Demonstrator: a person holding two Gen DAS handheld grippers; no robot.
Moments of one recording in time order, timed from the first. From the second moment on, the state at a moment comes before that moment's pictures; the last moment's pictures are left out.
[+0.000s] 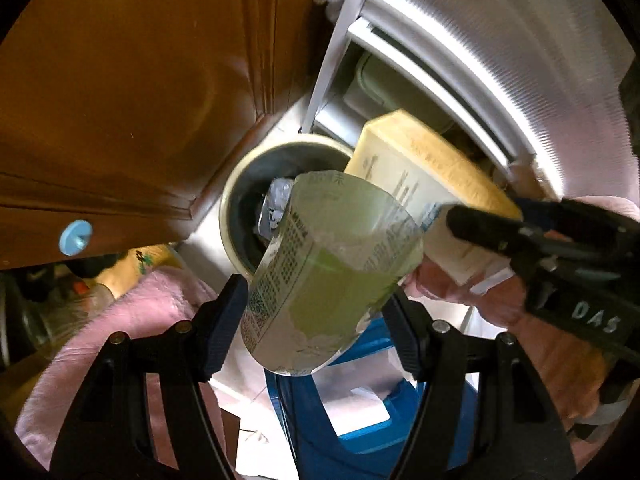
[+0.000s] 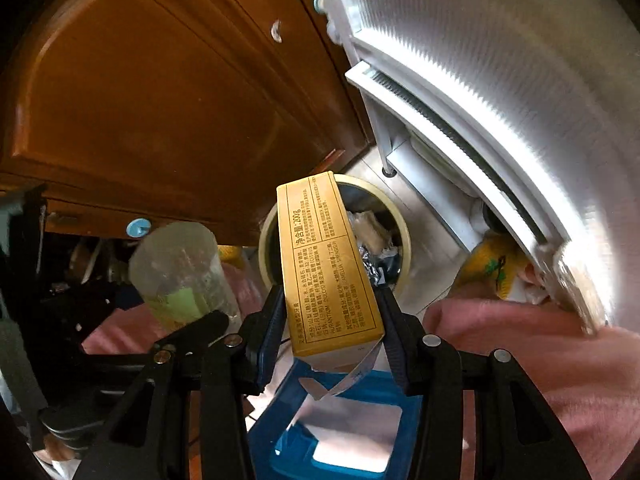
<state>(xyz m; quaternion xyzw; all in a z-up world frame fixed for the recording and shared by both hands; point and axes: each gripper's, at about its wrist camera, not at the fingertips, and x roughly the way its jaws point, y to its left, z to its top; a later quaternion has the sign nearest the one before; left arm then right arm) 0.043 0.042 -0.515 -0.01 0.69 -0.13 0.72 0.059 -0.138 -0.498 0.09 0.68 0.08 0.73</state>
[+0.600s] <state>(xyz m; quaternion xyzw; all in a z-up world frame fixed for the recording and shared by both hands) 0.077 0.045 -0.543 -0.02 0.69 -0.12 0.71 0.088 -0.115 -0.533 0.08 0.69 0.08 0.72</state>
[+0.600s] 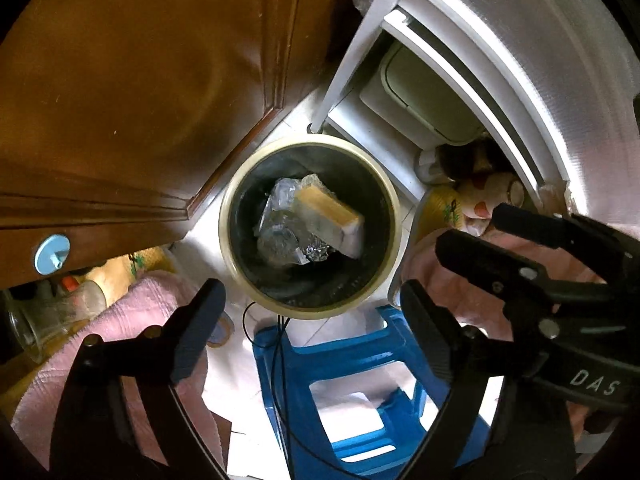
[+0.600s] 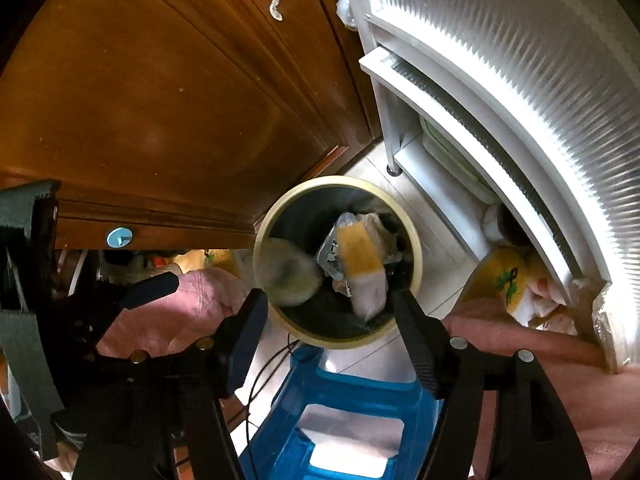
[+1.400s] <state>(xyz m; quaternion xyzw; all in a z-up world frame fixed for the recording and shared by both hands) 0.076 0.059 -0.526 -0.03 0.68 -0.09 0.73 0.087 -0.132 -0.521 0.06 0.67 0.05 0.74</state>
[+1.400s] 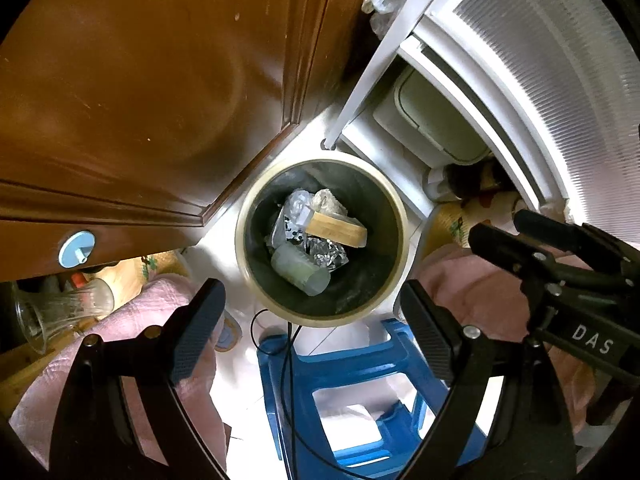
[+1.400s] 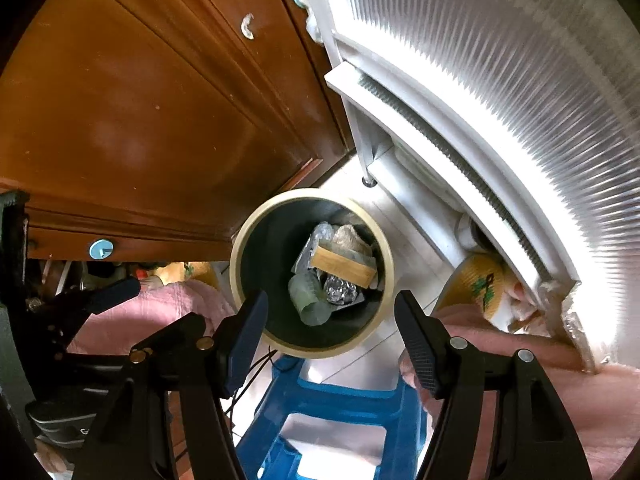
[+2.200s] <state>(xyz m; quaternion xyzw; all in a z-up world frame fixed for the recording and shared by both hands) 0.049 0.039 -0.225 -0.02 0.51 -0.16 0.85 0.026 -0.141 -0.207 0.01 0.42 0.12 0.90</state>
